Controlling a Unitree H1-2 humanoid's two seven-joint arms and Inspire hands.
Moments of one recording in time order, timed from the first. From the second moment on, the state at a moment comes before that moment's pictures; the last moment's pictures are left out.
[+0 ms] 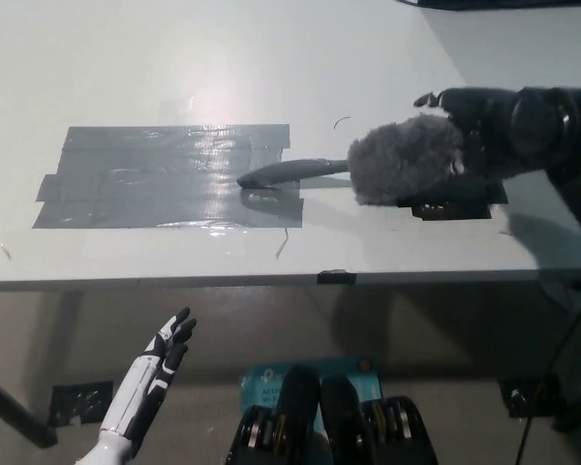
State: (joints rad) left_arm 0.01 0.21 -0.10 0.00 0.11 -0.11 -0.09; right_arm -1.08 -0.44 0.48 0.58 -0.62 0.25 0.70
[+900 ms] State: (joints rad) left_arm -0.01 0.21 -0.10 0.00 0.11 -0.10 -0.09; right_arm -0.86 -0.51 -0.03 -0.23 -0.20 0.41 0.93
